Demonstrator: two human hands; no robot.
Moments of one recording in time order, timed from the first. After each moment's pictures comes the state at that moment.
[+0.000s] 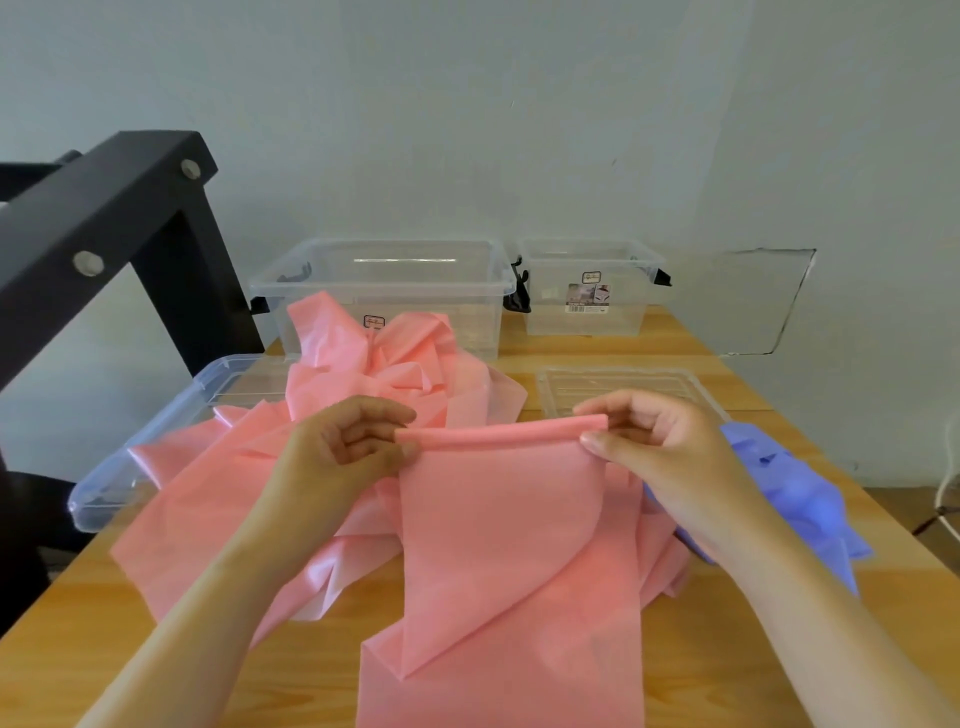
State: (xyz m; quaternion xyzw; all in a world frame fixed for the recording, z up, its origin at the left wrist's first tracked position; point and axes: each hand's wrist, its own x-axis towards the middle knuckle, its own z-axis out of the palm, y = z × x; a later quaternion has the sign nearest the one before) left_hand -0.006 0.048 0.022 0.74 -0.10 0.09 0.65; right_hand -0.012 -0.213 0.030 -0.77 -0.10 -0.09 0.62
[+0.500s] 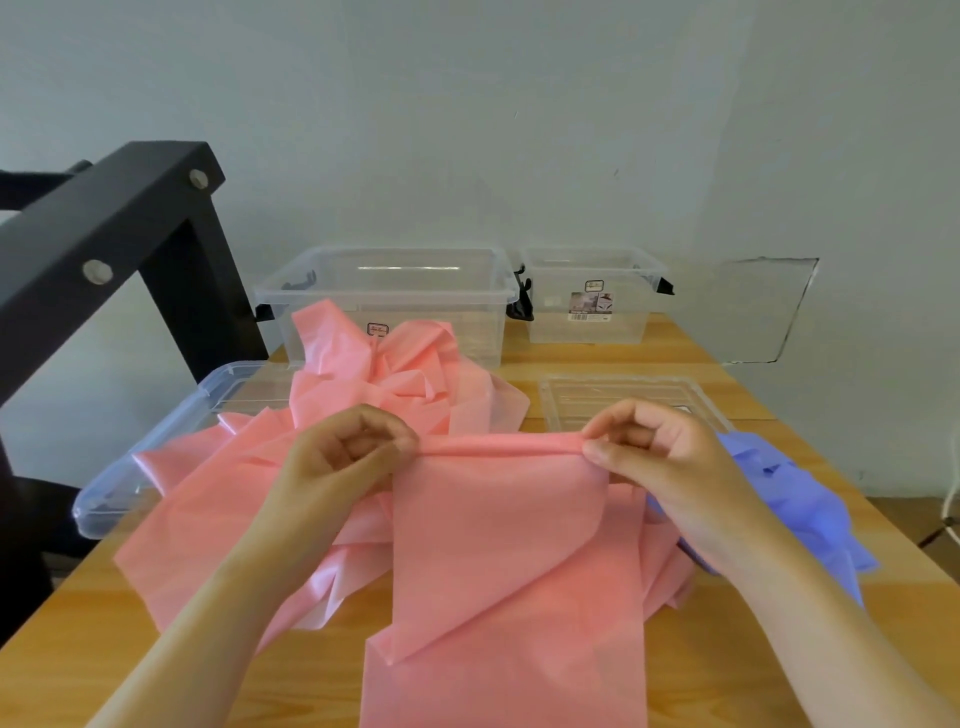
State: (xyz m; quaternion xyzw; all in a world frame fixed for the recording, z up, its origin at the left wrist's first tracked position) left_hand -0.013 0.049 0.023 0.69 -0.11 0.06 0.72; right_hand -0.012 -0.216 0.031 -0.74 -0.13 -0.05 0.66
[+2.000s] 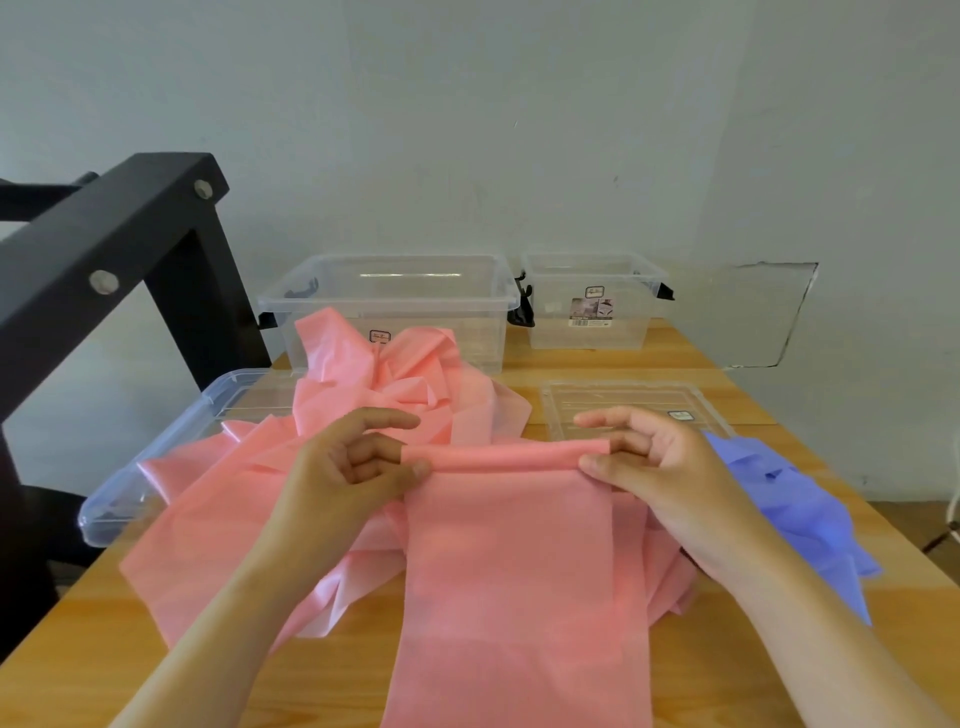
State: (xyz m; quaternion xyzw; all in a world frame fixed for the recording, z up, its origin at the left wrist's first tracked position) left_hand -0.009 0.047 0.019 0.73 -0.09 0.10 0.67; right_hand -0.012 -0.212 0.028 -0.75 -0.09 -0.04 0.65
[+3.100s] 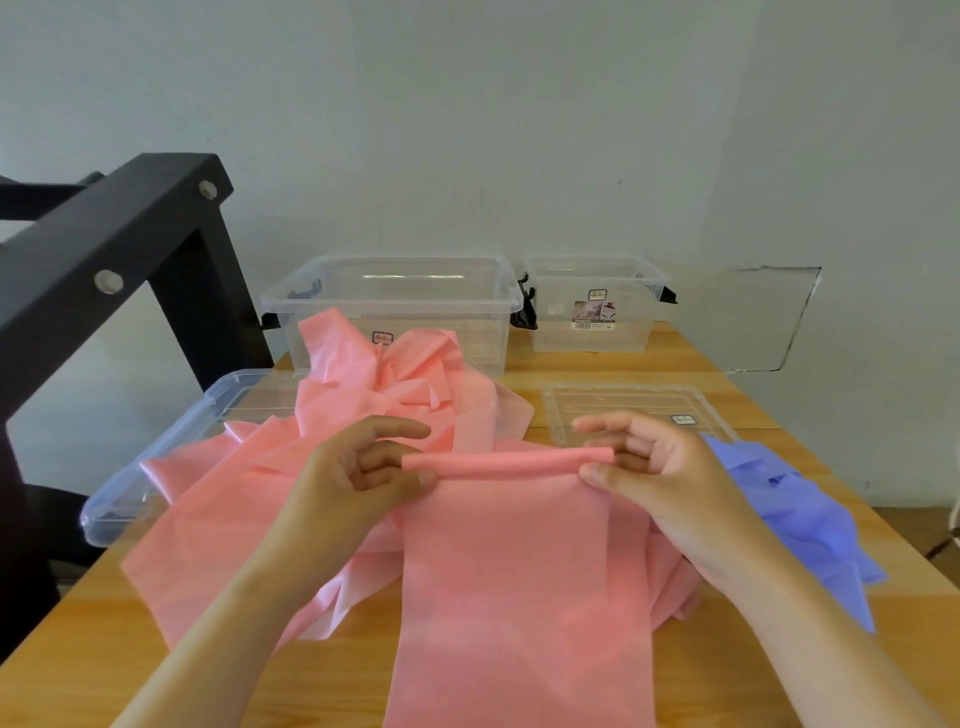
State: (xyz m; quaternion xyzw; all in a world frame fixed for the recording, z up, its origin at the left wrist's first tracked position) left_hand -0.013 0.043 0.023 0.73 -0.11 0.07 0.68; right_hand -0.012 -0.210 0.027 -0.76 -0.10 -0.06 0.64
